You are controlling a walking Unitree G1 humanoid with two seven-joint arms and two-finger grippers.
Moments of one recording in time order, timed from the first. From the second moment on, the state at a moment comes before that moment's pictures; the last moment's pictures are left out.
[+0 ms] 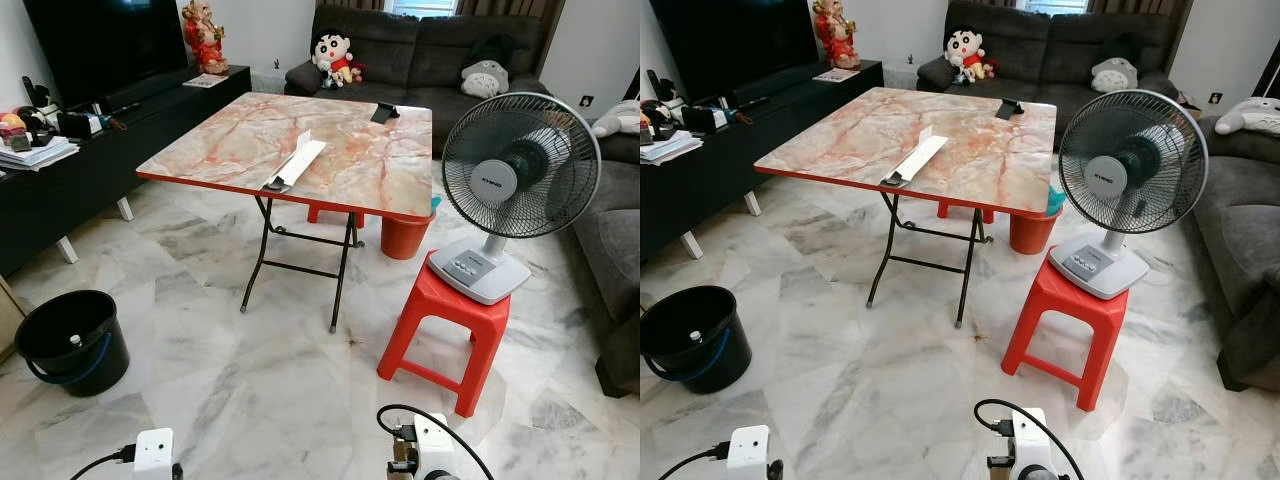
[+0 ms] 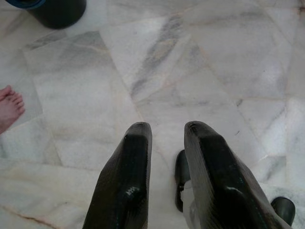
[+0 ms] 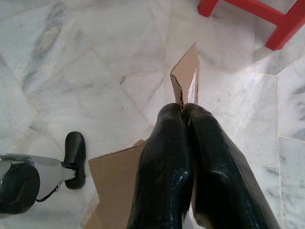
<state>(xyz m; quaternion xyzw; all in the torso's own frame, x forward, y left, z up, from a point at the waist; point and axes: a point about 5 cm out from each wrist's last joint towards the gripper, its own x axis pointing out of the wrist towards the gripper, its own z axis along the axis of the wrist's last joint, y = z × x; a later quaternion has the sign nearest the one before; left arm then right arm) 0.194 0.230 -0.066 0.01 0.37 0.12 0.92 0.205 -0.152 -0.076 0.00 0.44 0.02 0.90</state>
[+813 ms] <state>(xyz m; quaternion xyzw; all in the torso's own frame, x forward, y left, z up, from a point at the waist) 0.196 0.232 -0.065 0.01 0.37 0.13 0.92 0.198 -0.155 -0.079 -0.01 0.44 0.03 0.90</state>
